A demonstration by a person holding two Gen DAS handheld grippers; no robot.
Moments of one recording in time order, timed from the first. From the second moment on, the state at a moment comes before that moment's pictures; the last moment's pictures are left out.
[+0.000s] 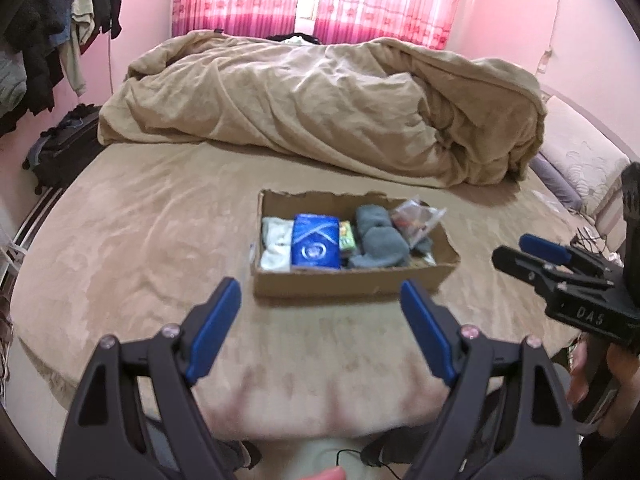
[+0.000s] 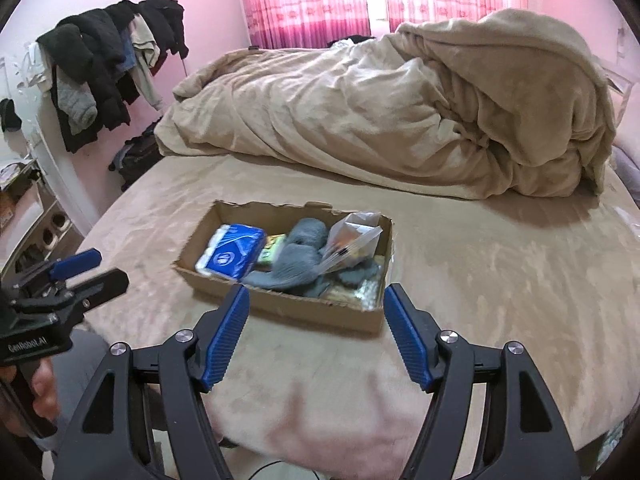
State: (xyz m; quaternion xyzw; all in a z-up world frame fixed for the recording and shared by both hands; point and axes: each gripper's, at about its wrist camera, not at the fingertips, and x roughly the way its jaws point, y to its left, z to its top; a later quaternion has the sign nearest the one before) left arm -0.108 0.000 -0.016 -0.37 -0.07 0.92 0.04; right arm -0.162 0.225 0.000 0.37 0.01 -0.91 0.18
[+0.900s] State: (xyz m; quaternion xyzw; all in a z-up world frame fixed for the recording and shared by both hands) left arm -0.019 0.018 0.007 -0.34 -0.06 0.94 0.02; right arm -0.059 0.226 0.019 0.36 -0.01 -0.92 0.16
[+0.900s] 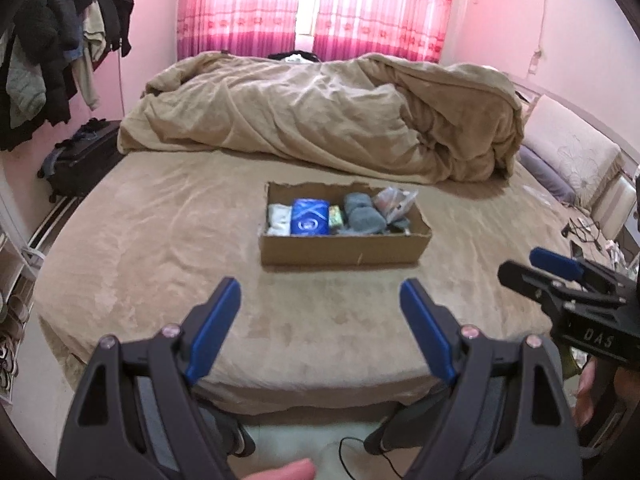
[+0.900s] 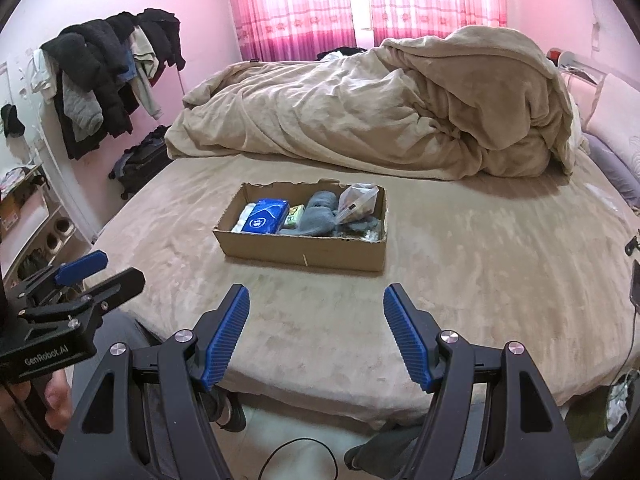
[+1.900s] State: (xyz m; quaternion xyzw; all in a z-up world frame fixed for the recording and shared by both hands) left arm -0.030 0.012 0.003 -0.34 -0.05 0.94 0.02; right arm -0.070 0.231 0.017 0.36 -0.01 -0.92 0.15
